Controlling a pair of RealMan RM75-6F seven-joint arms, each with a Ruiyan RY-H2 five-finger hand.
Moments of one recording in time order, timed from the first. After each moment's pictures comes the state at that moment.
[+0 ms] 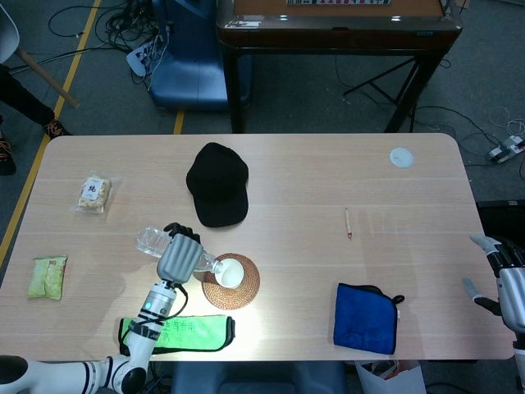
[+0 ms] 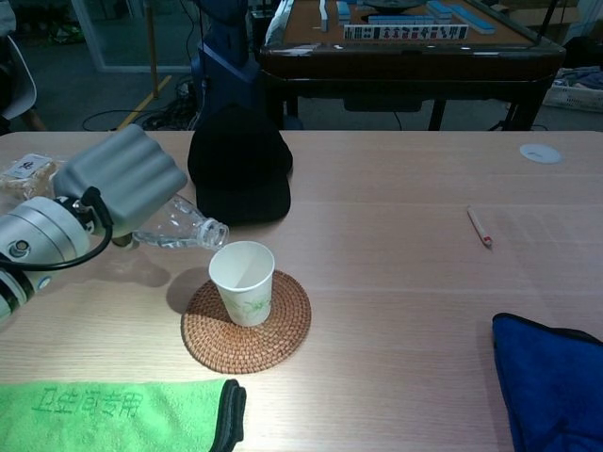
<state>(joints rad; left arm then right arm) -0.67 -1.74 -0.09 -1.47 1.18 1.32 1.48 0.01 -1.04 0.08 -1.66 -1.52 1.58 0.01</state>
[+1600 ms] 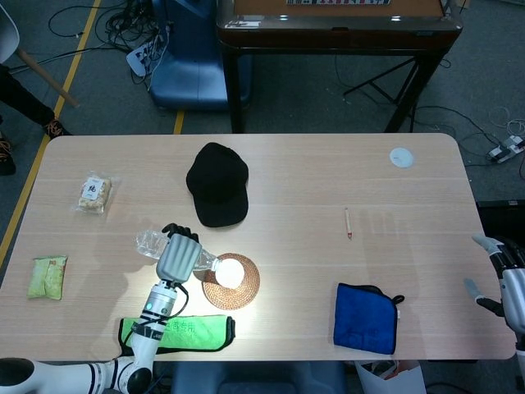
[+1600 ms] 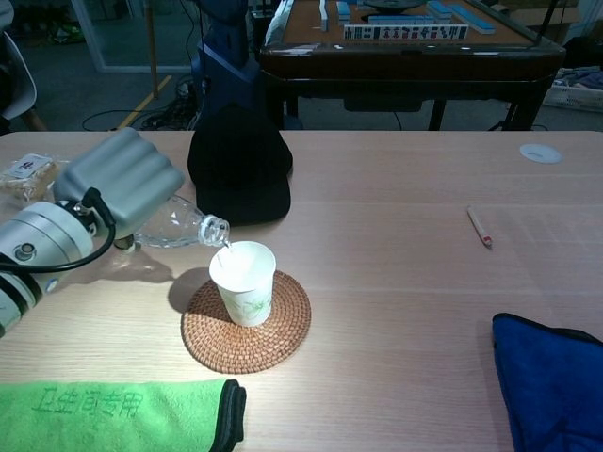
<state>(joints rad) -0.66 -1.78 -0.11 -1.45 1.15 1.34 1.45 0.01 -1.03 0.08 -1.66 -1.53 1.58 0.03</state>
